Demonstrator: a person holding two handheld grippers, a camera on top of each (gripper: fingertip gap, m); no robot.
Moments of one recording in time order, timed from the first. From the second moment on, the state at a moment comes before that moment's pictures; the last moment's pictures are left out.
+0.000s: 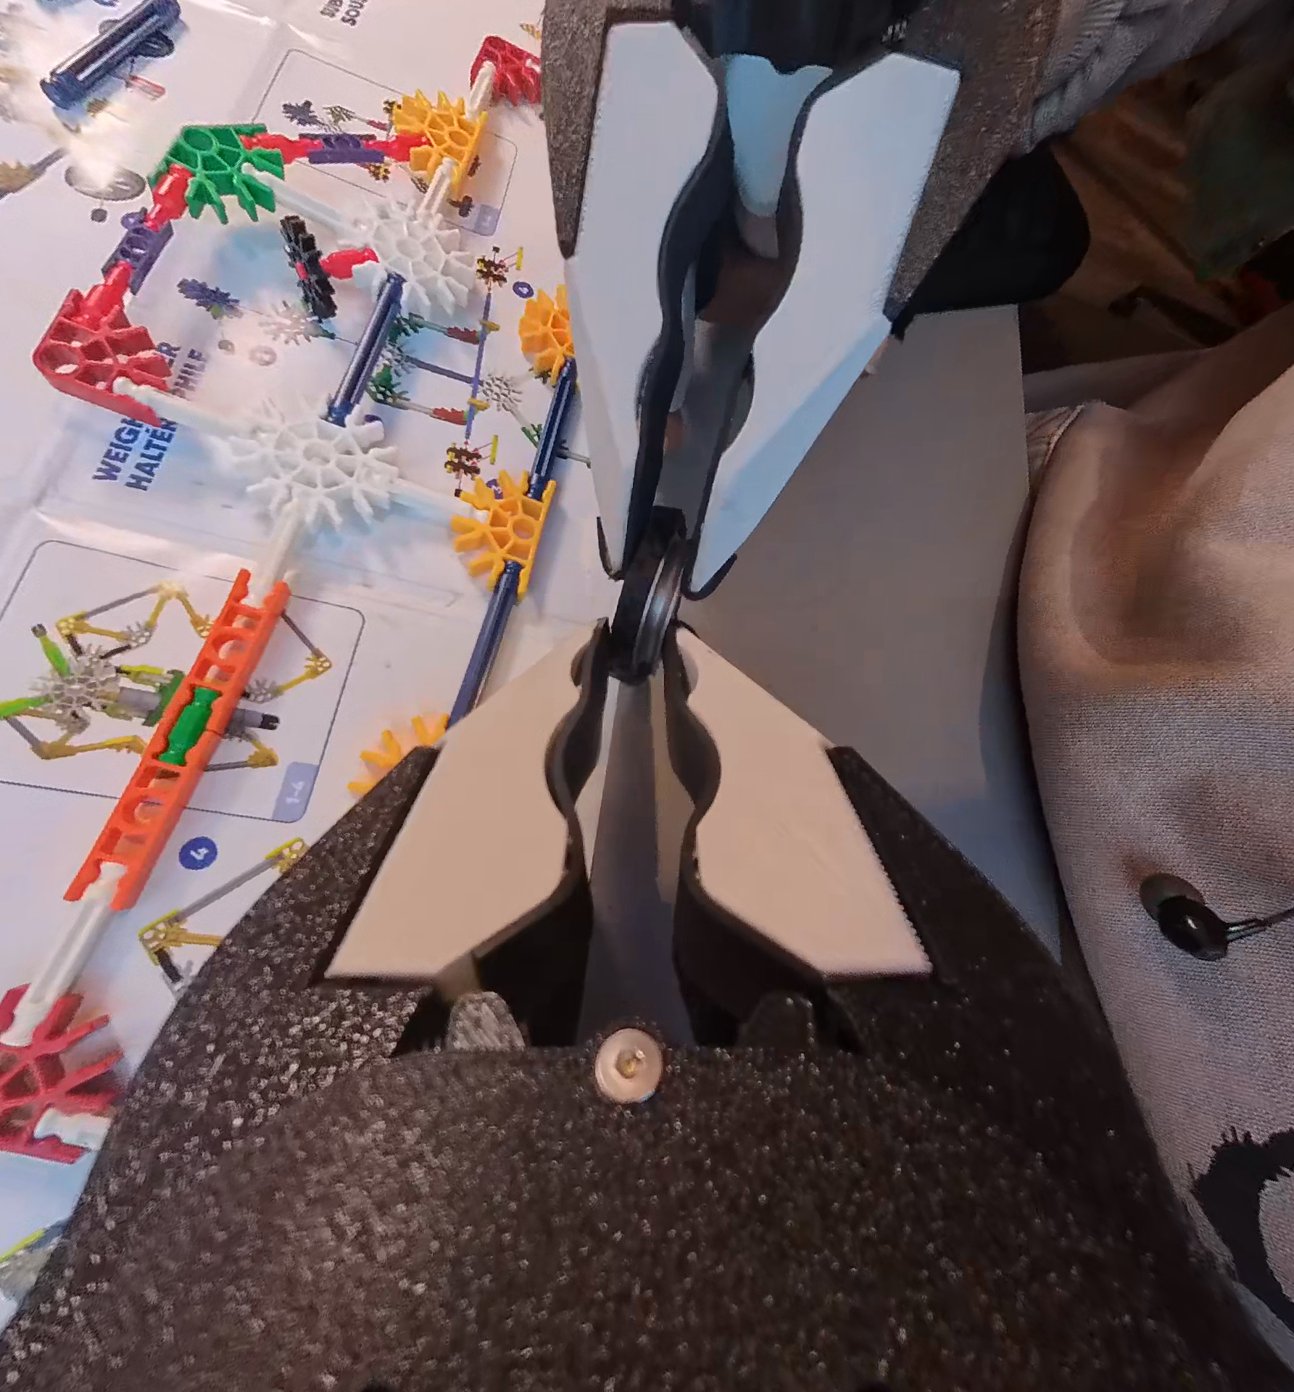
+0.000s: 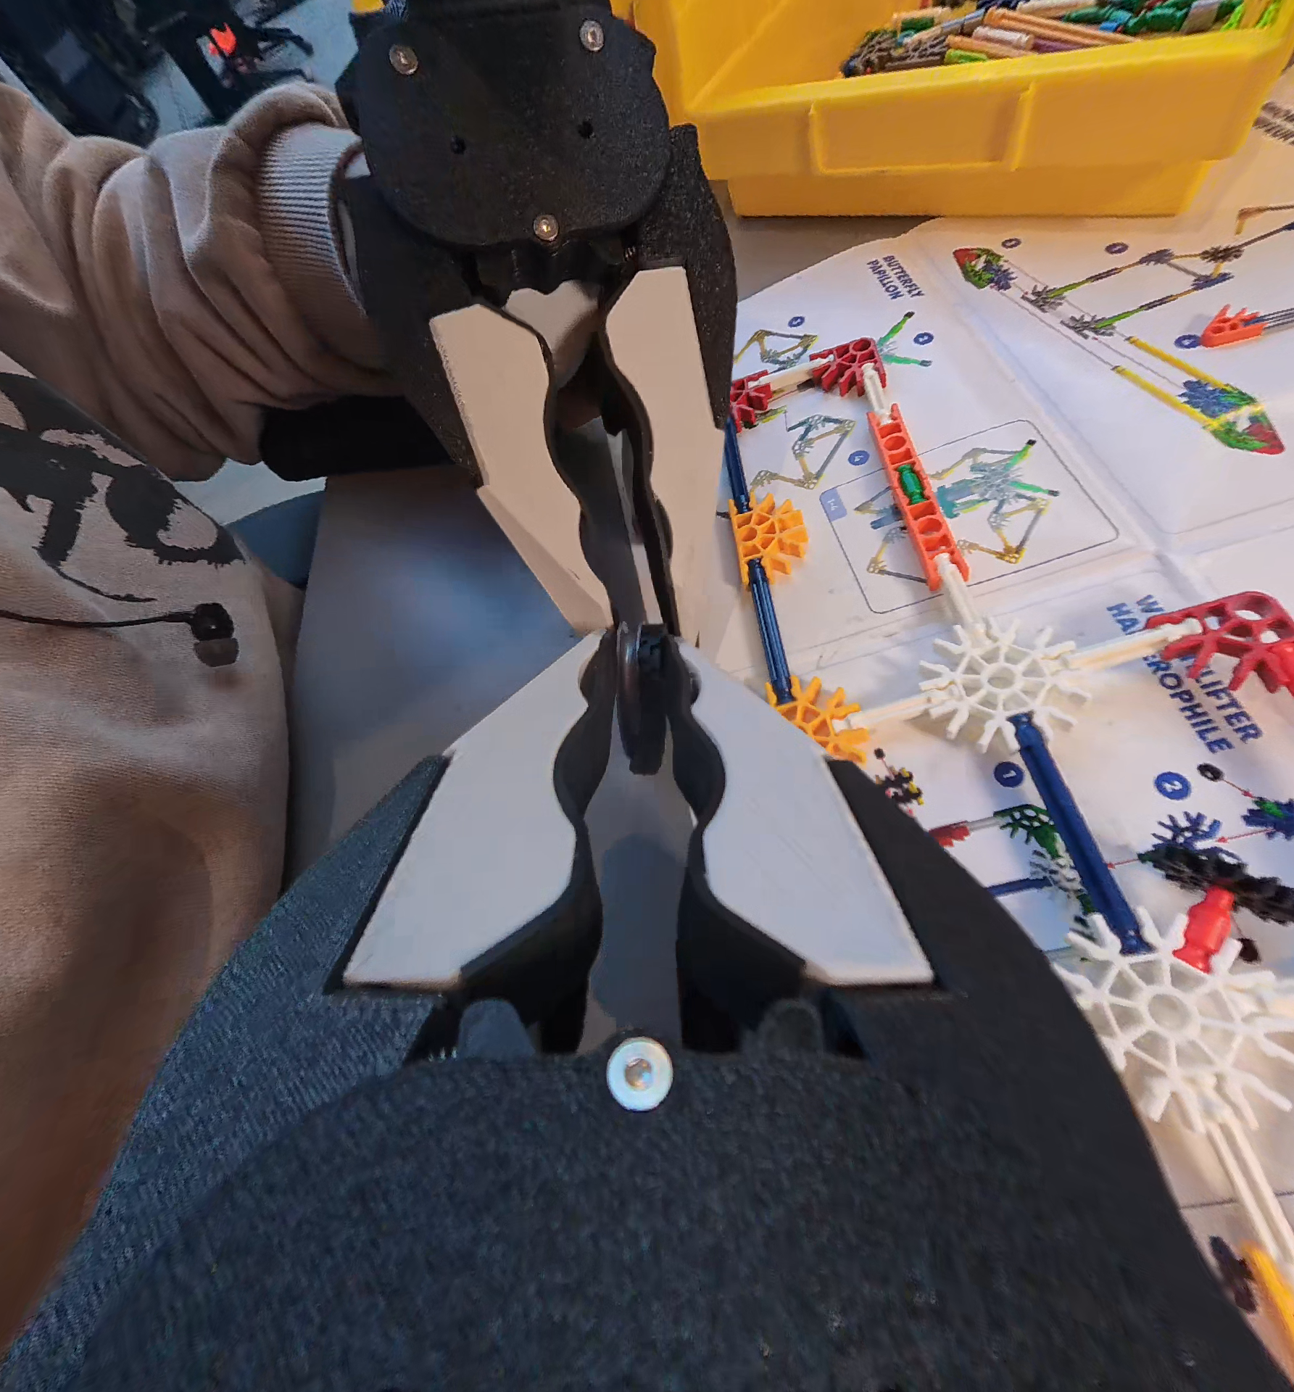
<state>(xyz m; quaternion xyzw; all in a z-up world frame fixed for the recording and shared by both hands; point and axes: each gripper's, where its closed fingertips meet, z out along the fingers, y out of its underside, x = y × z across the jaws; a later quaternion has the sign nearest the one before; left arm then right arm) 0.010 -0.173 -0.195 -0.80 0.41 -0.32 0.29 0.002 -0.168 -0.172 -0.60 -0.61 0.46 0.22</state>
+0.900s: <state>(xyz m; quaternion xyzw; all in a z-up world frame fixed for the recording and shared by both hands) 0.024 -0.167 -0.126 -0.71 0.38 -0.39 0.44 0.018 -0.167 -0.111 -0.53 -0.56 0.51 0.38</state>
